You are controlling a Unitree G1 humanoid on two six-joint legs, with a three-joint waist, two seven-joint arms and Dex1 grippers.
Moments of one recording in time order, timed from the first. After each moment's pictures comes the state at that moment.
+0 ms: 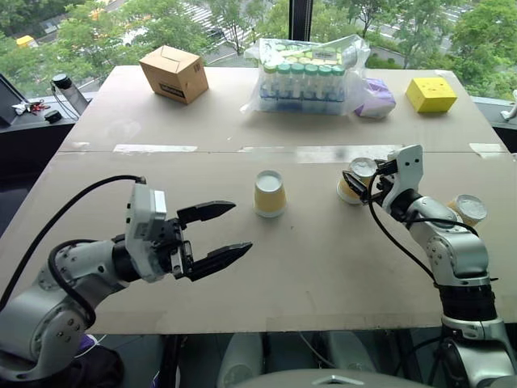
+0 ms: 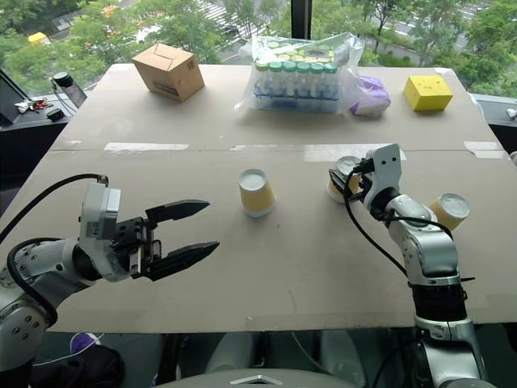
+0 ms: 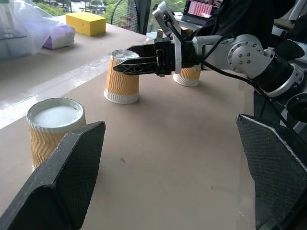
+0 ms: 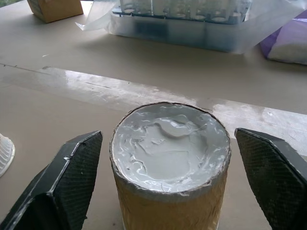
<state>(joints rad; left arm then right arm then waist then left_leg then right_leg) 0.13 0.77 0.39 -0.66 -0.91 0.60 -0.95 -0.37 -0.35 -0.05 -0.17 0.36 0.58 0.34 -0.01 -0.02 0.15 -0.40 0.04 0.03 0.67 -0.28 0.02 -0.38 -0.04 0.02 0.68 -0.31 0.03</state>
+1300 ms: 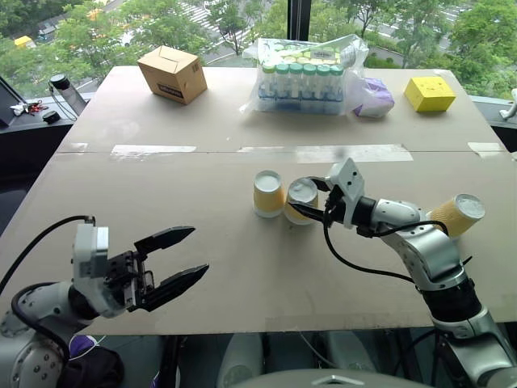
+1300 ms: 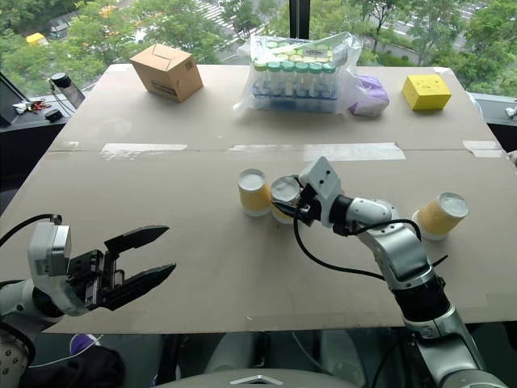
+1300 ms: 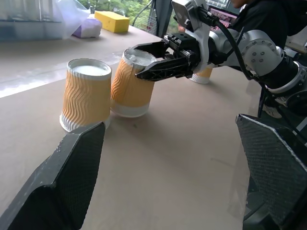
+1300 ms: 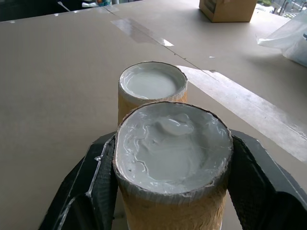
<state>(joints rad) 0.38 0.69 0.54 -0.48 -0.89 0.39 -1.18 -0.44 -0.36 0.25 -0.27 0.29 0.56 0.64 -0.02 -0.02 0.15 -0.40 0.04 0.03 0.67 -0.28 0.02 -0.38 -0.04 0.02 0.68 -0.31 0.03</state>
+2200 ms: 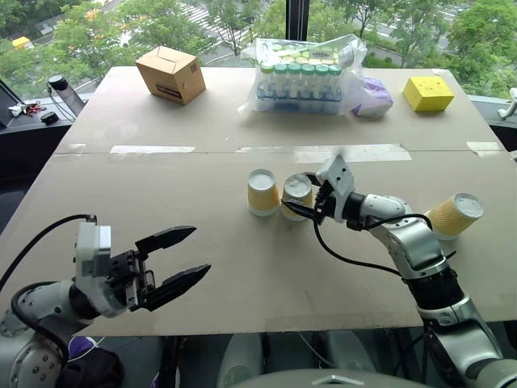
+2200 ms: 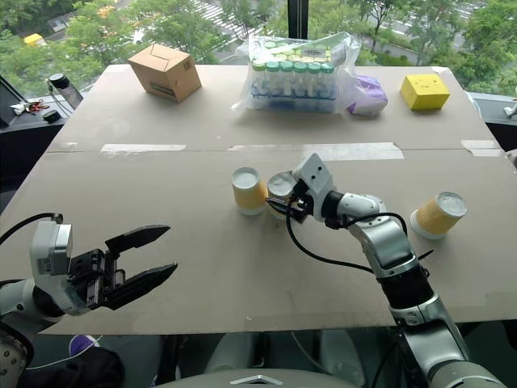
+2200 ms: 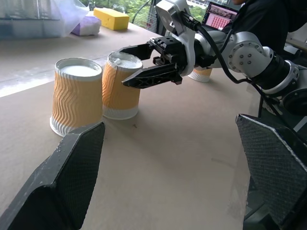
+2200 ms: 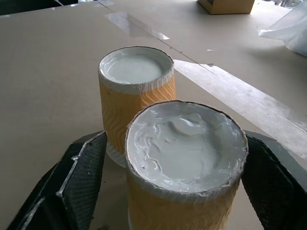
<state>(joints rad) 0.38 0.70 0.54 -0.51 -0.90 0.41 -1.15 -0.49 -0.31 0.26 -0.13 0.25 0.50 0.67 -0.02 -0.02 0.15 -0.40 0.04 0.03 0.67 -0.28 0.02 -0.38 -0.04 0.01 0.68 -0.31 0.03</state>
